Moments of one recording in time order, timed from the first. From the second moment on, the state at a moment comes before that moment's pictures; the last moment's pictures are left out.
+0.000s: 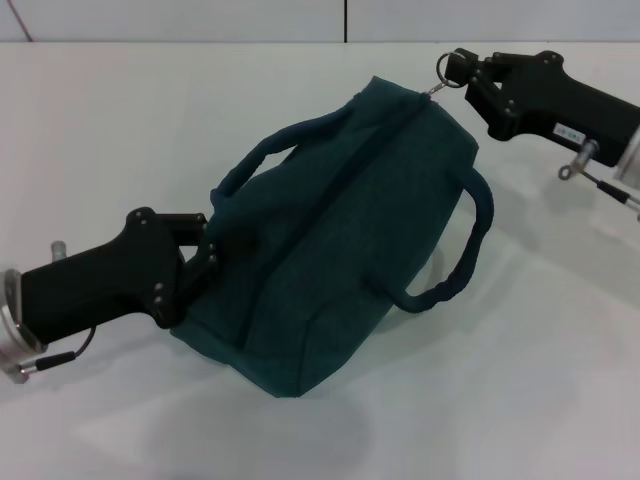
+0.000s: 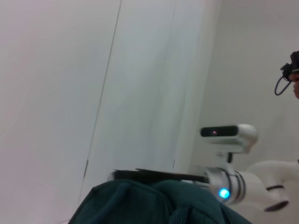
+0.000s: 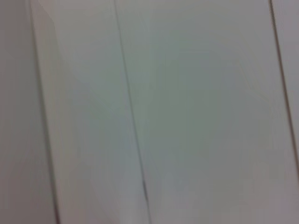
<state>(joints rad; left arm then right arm) -0.38 -1.98 1.00 0.28 1.41 1.79 -0.95 0.54 2.03 -1.35 -0.52 -0.95 -1.19 1.03</state>
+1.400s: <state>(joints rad) -0.57 -1.95 1.00 0.64 1.70 1.61 -1.62 0.41 2.03 -1.36 -0.37 -0.82 -1.46 0.97</state>
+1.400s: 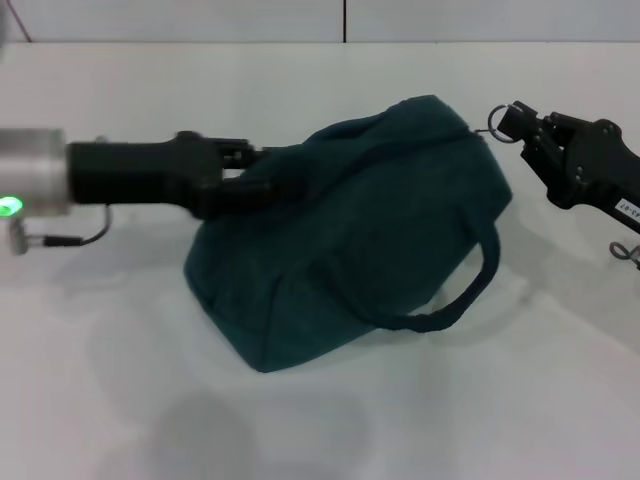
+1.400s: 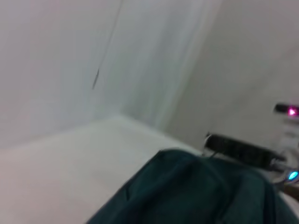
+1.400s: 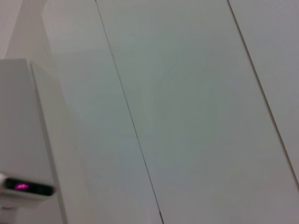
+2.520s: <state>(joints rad) -0.81 -1.96 1.00 0.88 1.94 1.65 -2.23 0.43 2.03 -1.36 -0.36 -0.81 -1.49 0.94</state>
